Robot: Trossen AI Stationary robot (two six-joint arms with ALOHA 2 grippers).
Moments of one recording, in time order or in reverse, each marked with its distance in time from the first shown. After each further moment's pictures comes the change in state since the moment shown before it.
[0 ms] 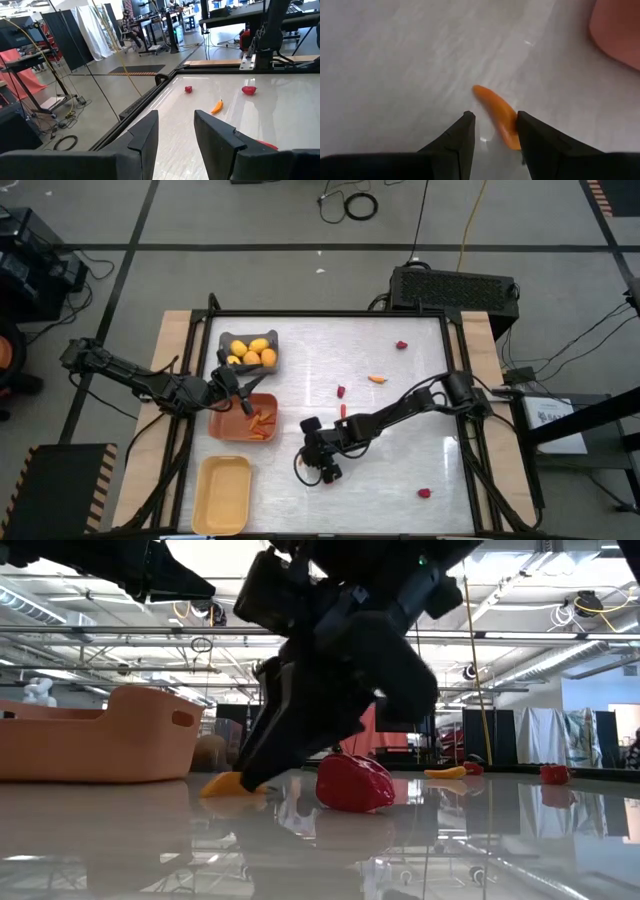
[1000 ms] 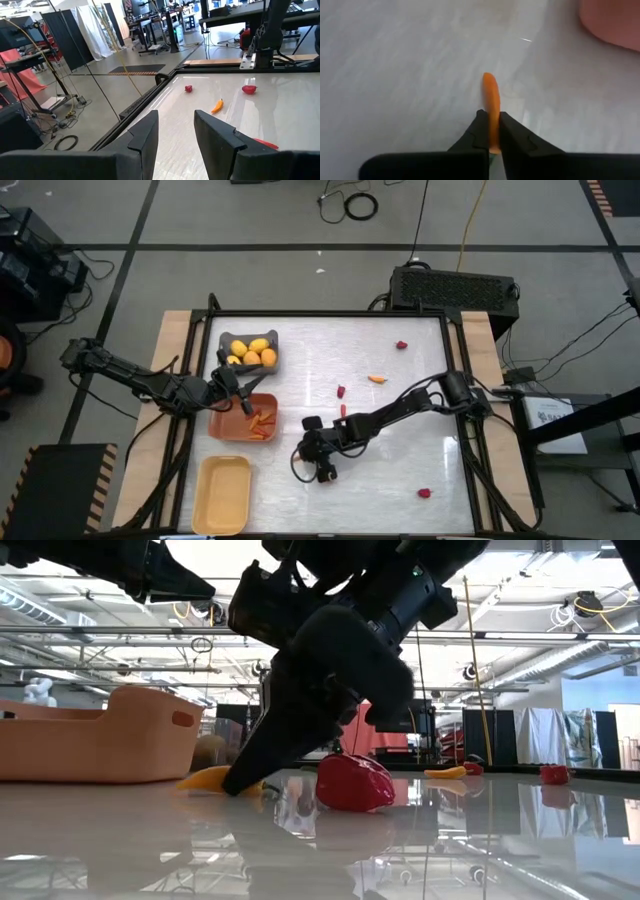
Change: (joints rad) left arm 0.000 0.000 0.000 -0.004 0.000 0.001; right arm -0.010 0.026 0.001 0.044 0.000 0.149
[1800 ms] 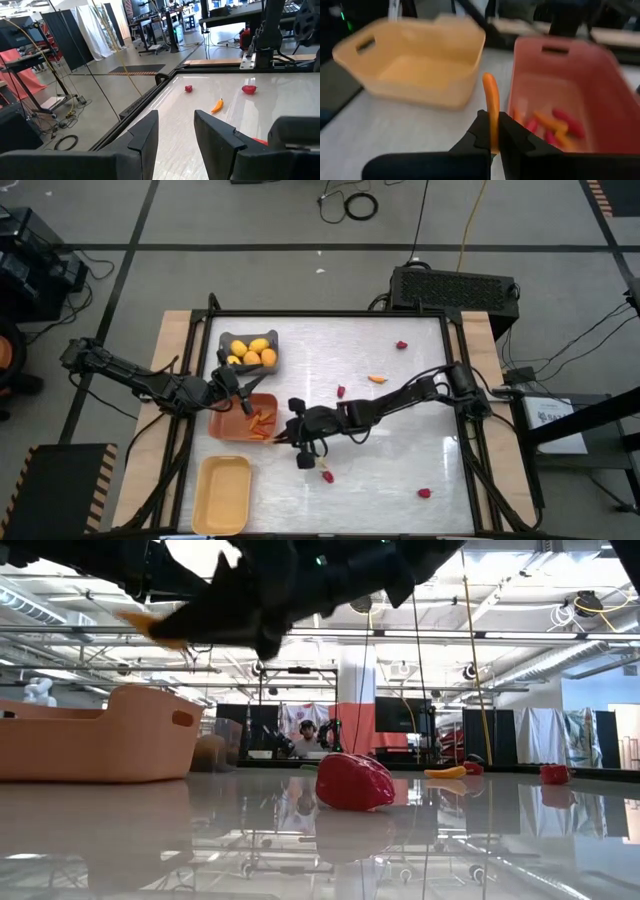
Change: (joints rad) left arm 0.000 0.000 0.000 -0.001 0.000 -0.001; right arm -0.068 -0.073 -0.001 0.381 0.006 0.035
